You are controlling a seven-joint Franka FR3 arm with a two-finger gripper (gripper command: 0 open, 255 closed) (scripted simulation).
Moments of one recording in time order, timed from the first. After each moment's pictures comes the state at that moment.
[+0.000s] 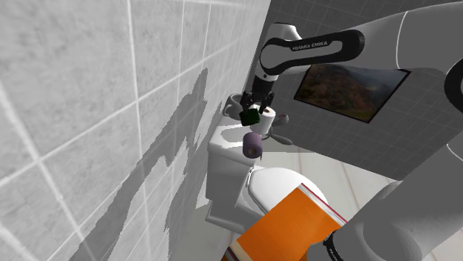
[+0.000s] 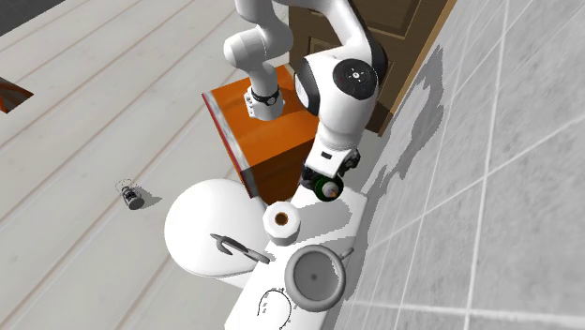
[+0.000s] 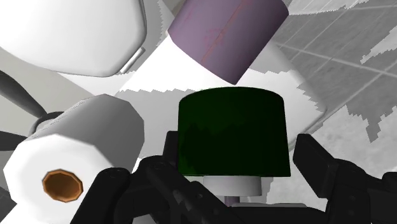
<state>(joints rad) -0.03 -0.02 -0.07 -2.07 -0.01 2.04 0.14</state>
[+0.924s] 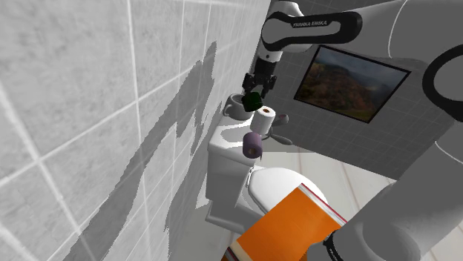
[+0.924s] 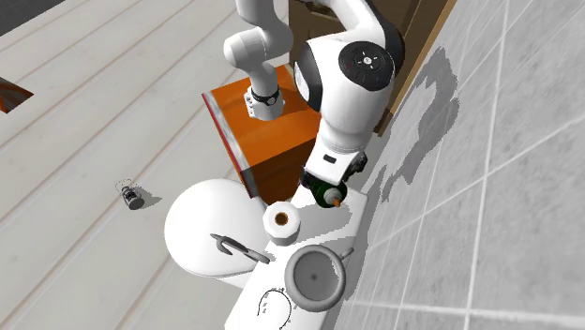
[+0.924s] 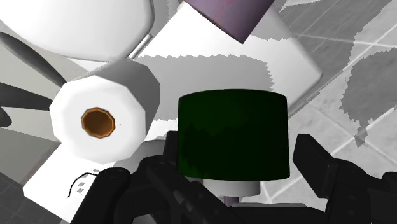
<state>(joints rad) -0.05 0.06 -0.08 -1.82 0.00 1.88 0.09</state>
